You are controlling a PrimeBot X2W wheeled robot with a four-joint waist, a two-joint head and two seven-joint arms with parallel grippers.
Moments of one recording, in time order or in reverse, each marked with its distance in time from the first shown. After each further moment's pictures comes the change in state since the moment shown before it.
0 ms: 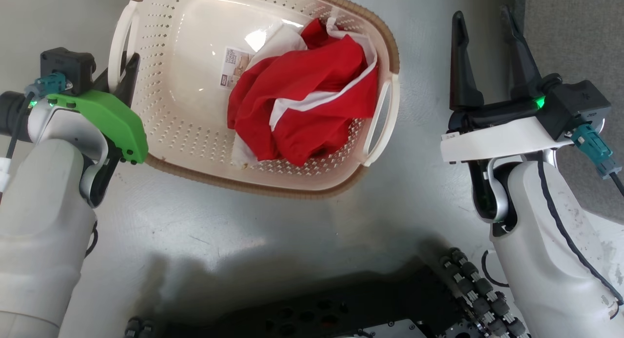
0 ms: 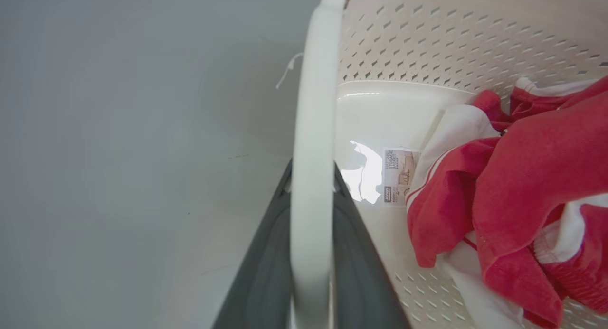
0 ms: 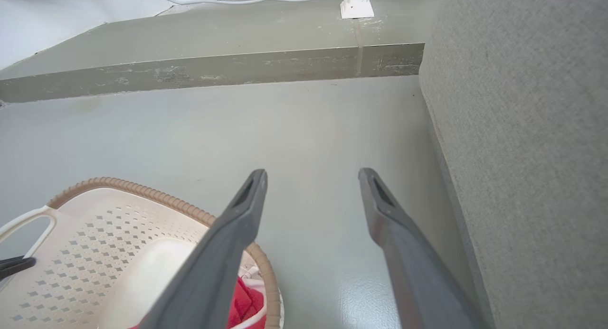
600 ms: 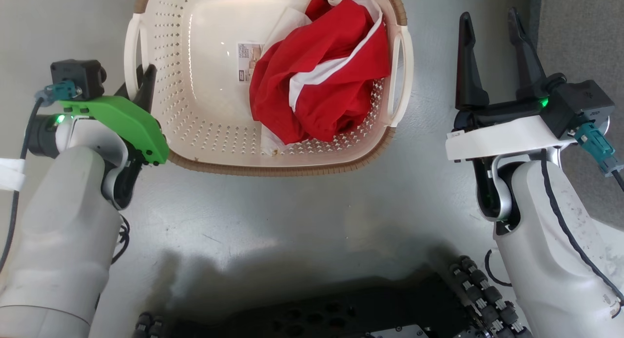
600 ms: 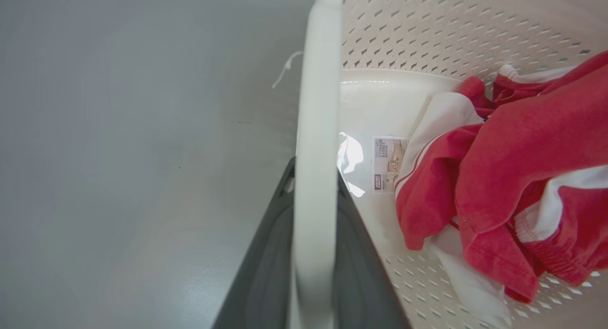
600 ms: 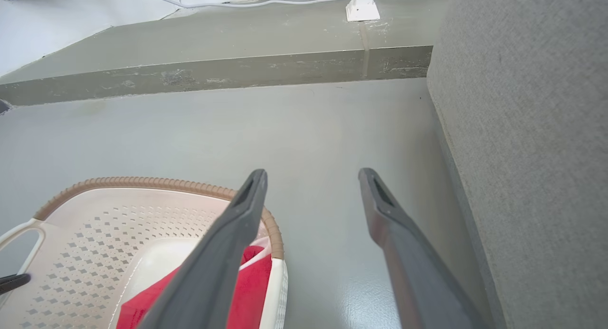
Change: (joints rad) left arm -0.002 -0.100 0.050 0.114 -0.116 0.000 -0.008; right arm 0.000 0.000 -0.024 0.021 -0.010 0.000 0.000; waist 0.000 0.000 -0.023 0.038
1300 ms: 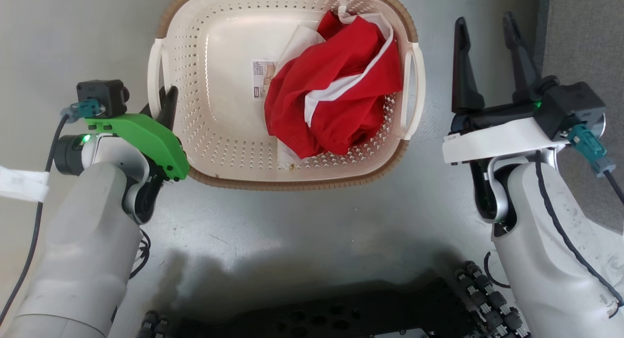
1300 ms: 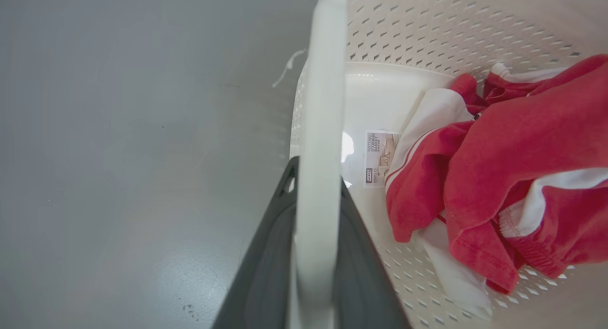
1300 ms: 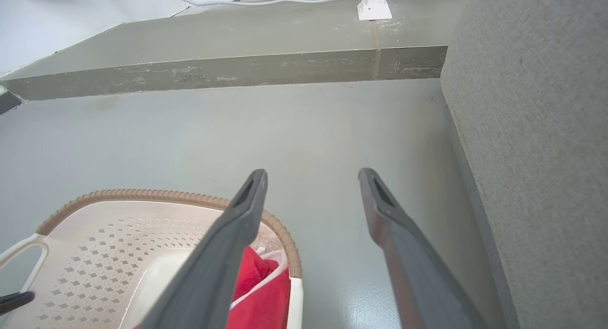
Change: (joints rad) left arm 0.044 -0.042 -0.047 0.000 -0.066 0.002 0.001; right arm 0.000 0.000 0.007 0.021 -0.015 0.000 0.000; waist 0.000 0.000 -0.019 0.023
